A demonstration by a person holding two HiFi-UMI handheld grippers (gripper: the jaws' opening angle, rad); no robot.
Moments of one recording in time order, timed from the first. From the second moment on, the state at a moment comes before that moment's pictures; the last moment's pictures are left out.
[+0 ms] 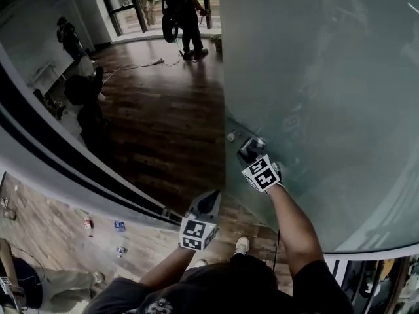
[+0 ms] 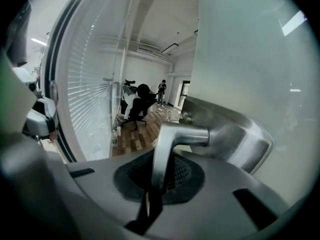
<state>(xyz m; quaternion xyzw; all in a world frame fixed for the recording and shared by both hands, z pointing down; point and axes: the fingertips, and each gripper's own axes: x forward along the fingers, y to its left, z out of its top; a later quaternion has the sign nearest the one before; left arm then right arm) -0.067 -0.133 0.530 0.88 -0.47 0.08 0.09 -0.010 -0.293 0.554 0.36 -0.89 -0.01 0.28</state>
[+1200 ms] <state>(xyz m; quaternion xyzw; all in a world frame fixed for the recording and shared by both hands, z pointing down) 0.067 -0.343 0.547 0.88 -0.46 0.08 0.09 0.316 -0.579 0.571 0.57 -0.75 0.07 0.33</state>
